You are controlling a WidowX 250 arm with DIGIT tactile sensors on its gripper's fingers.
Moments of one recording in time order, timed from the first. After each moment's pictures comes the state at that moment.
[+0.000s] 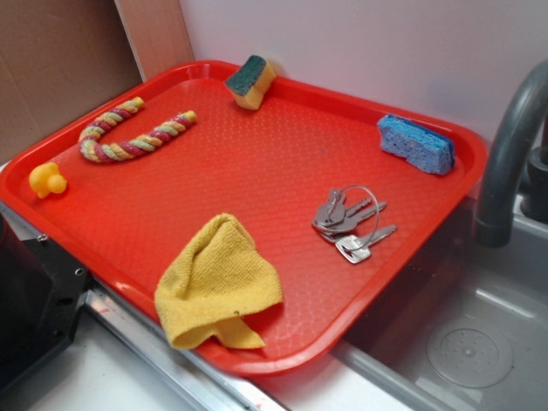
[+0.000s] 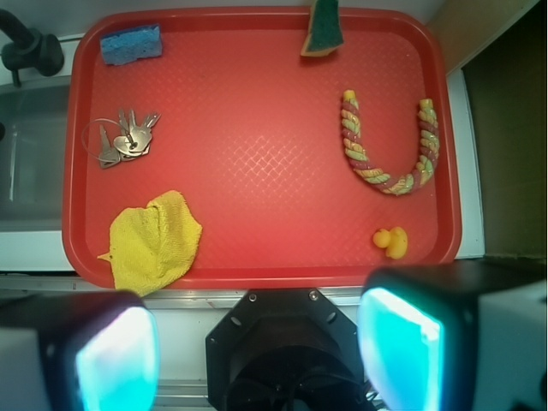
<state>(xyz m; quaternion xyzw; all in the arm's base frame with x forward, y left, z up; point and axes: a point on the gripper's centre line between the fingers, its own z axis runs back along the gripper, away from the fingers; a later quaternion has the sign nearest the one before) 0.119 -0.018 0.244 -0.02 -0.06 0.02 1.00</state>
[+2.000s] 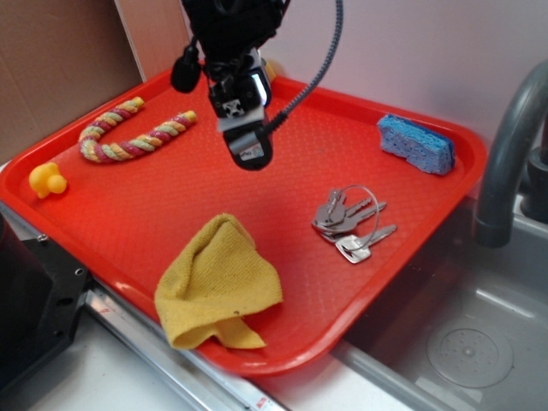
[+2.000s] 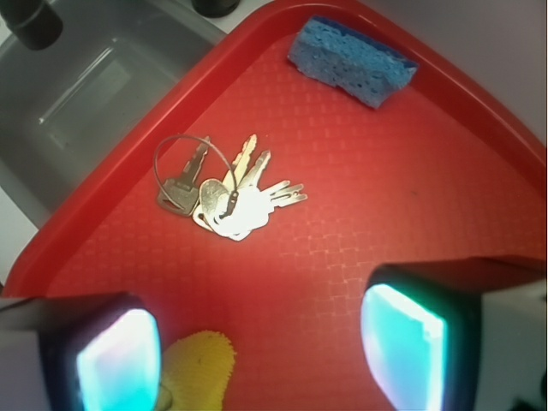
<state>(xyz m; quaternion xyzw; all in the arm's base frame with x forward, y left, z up) 0.220 -0.098 0.111 -0.06 -0.10 -0.34 0.93</state>
